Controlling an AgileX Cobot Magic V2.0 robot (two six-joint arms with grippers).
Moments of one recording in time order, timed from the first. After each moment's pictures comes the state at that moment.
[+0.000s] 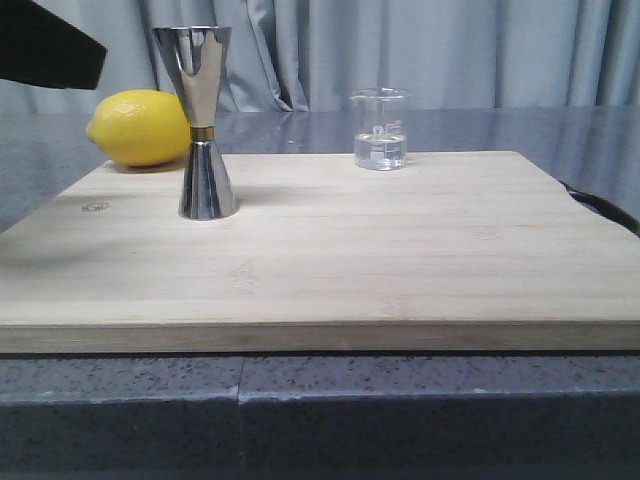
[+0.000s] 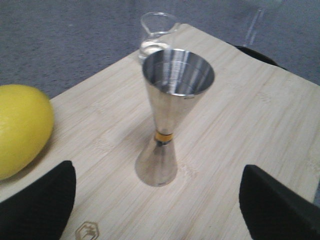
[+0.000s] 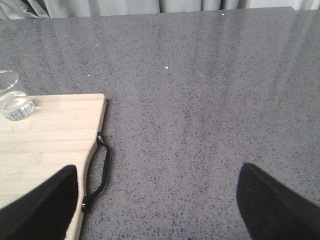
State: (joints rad) left arm -0.04 1.28 -0.76 -1.37 0.97 1.71; right arm -0.04 0.48 -0.69 0.01 0.67 0.01
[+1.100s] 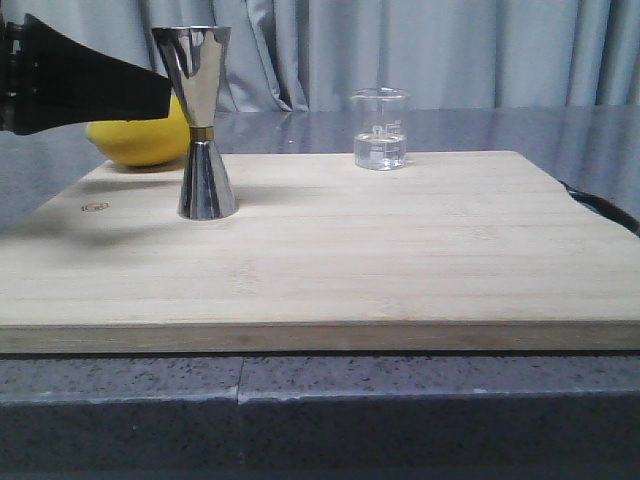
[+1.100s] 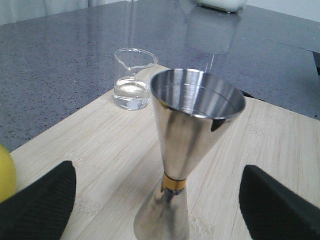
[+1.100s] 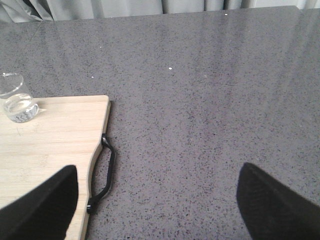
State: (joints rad) left arm -0.06 1.58 -0.77 -1.71 1.16 2.16; right arm -0.04 0.48 -0.69 0.03 0.67 0.01
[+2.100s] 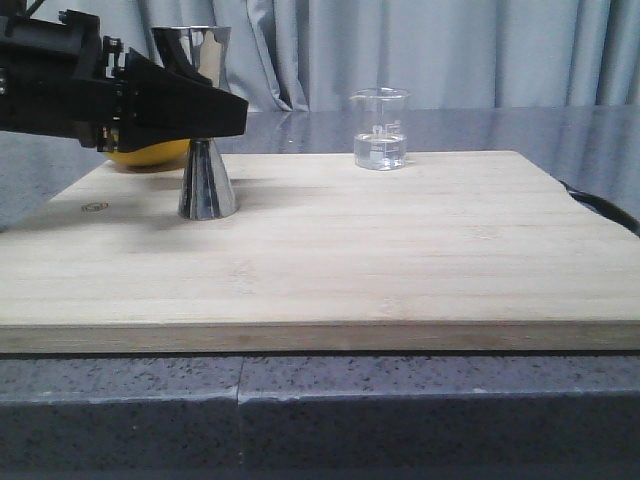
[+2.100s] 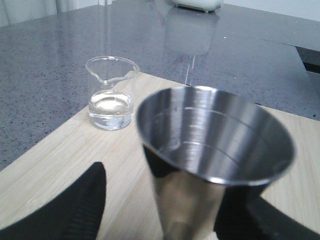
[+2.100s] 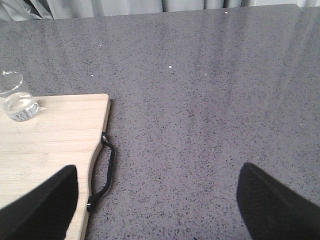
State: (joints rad) left arm -0.18 1.74 -0.88 -1.77 1.16 2.25; right arm -0.04 0.48 -0.69 0.03 0.67 0.01
